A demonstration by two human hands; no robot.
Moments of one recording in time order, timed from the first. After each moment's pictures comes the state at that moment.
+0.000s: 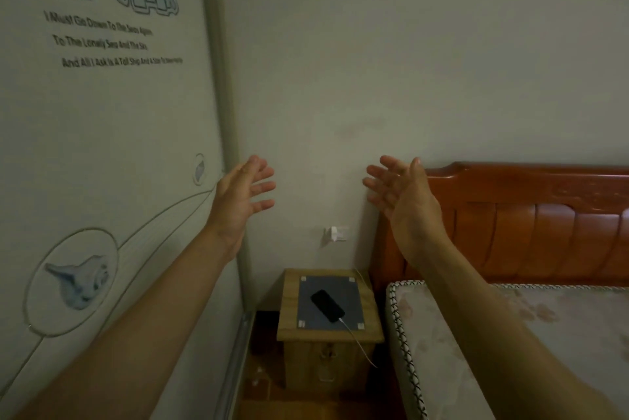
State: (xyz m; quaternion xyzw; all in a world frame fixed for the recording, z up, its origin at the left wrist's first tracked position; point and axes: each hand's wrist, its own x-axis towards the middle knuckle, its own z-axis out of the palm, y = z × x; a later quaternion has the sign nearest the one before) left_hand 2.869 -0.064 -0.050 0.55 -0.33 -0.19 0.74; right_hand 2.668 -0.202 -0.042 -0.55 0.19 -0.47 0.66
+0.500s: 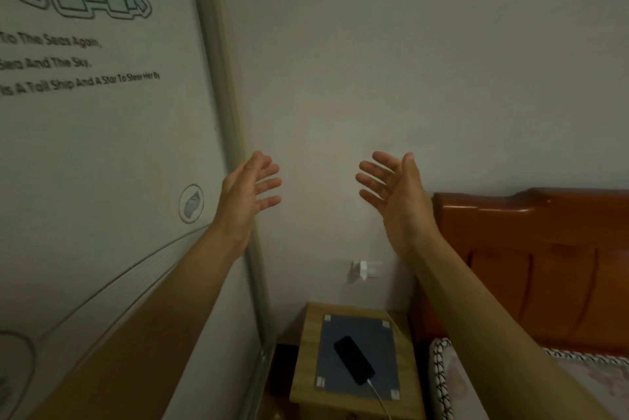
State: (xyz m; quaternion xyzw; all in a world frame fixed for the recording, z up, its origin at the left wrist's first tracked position) left_hand 2.979 -0.250 -0.033 0.58 -0.28 -0.15 0.75; right_hand 2.819 -0.402 -0.042 -0.54 0.14 -0.42 0.71
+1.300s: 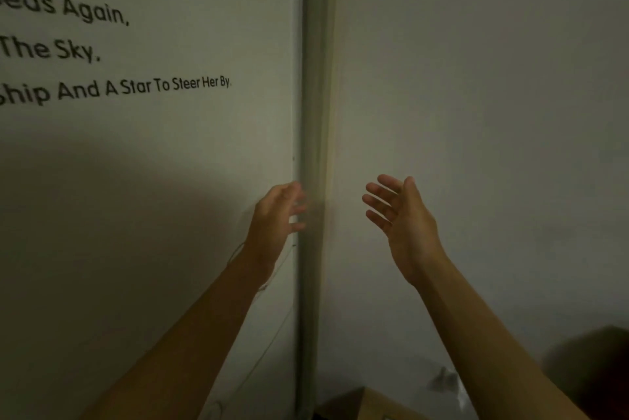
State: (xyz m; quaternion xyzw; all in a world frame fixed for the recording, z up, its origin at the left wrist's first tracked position) left_hand 3.255 -0.322 -0.060 0.64 -0.22 -0.07 0.73; right_hand 3.162 -0.495 -0.054 -0.57 0.10 -0.31 0.75
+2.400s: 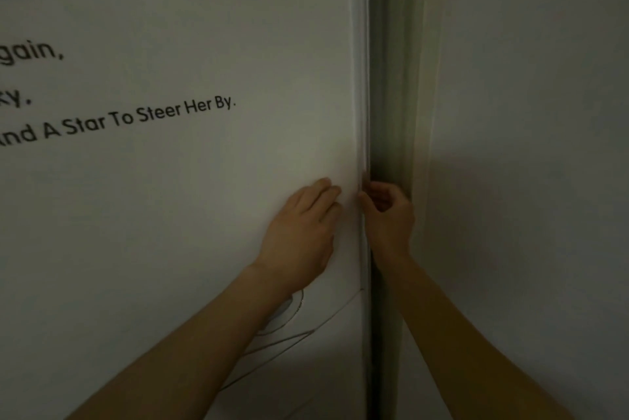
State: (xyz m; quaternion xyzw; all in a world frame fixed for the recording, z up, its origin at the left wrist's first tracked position) left_hand 3.351 -0.365 -0.058 0.90 -0.27 0.33 -0.11; right_hand 3.408 -0.514 -0.091 -0.66 0.01 -0.30 0.69
